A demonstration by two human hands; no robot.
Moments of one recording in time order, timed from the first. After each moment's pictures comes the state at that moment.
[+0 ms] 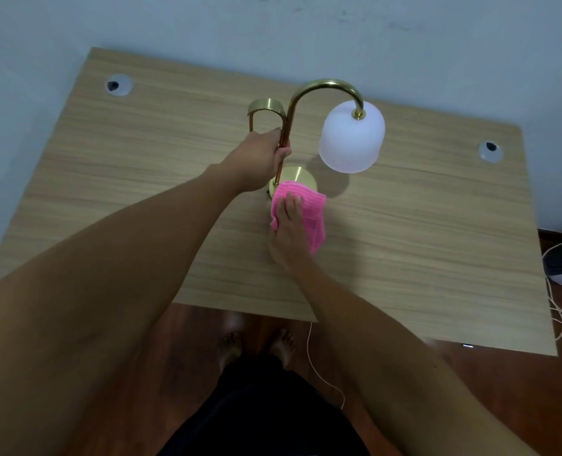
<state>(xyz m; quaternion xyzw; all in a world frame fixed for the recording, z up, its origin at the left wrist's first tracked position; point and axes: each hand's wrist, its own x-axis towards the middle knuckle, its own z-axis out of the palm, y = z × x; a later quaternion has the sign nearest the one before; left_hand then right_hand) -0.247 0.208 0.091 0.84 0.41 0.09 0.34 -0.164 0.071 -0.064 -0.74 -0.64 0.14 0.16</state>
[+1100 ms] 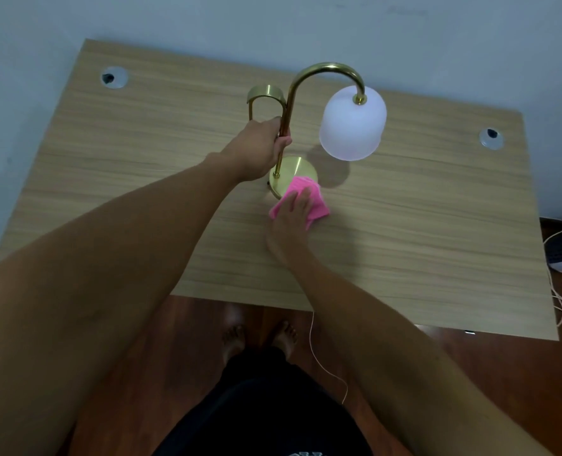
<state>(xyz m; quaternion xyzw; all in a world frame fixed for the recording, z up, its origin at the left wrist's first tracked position) -0.248 0.211 0.086 0.85 0.40 0.10 0.33 -0.186 0.076 -0.060 -0.83 -0.49 0.23 0.13</state>
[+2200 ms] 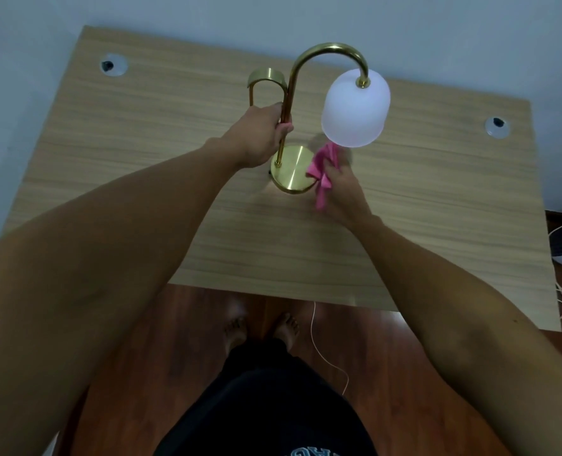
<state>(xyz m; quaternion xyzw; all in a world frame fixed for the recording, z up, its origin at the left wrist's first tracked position) -0.246 0.210 0.090 0.84 0.40 0.09 0.34 -0.066 0.086 -0.014 -0.77 -0.61 0.18 0.10</state>
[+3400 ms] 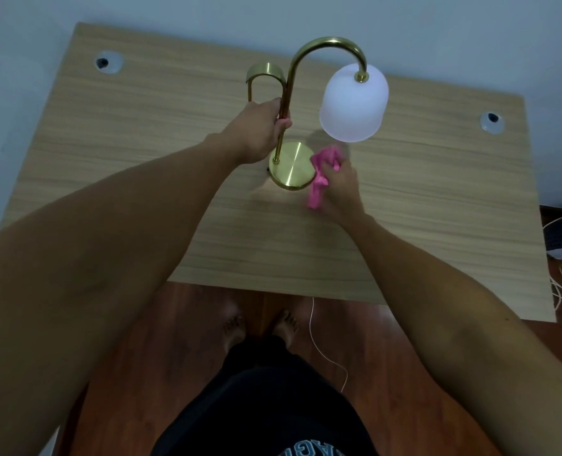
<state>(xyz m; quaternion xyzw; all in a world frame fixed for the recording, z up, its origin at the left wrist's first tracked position) -0.248 0.211 0.089 0.85 0.40 0.09 0.34 -0.072 0.082 -0.026 -0.77 -0.59 0.05 0.22</state>
